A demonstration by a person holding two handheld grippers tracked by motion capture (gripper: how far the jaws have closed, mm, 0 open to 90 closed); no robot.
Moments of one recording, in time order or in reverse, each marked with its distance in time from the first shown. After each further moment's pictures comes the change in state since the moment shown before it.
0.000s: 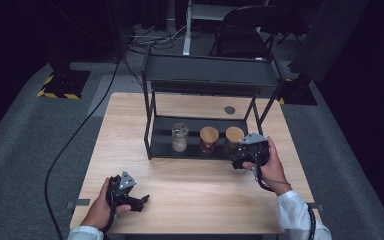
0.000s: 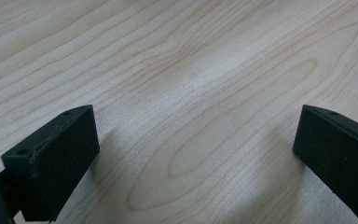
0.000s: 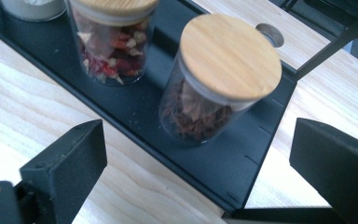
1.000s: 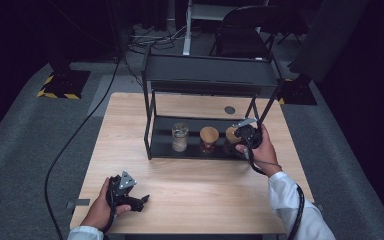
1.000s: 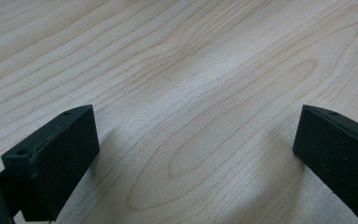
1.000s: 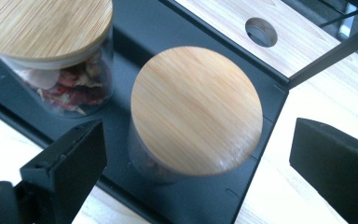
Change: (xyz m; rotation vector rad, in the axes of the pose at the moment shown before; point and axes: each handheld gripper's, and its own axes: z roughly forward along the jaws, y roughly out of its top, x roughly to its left) left arm 0.000 0.000 0.000 0.000 0.000 0.000; right arm -0.021 0.041 0.034 0.117 -0.018 0.023
